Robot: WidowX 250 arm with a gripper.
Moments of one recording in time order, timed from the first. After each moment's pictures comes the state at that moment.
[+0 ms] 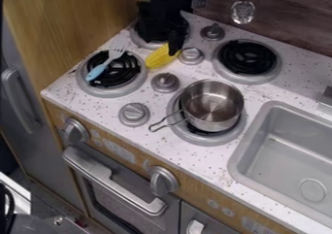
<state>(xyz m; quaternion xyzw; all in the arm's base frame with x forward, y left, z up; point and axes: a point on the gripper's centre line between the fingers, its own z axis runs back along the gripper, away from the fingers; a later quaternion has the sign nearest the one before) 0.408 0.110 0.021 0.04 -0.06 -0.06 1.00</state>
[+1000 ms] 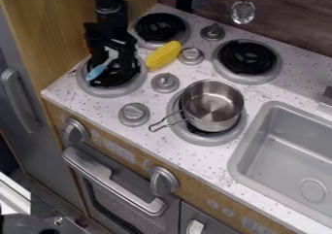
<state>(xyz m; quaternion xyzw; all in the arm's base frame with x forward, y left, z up) 0.348 0.191 -0.006 0.04 -0.01 0.05 1.00</state>
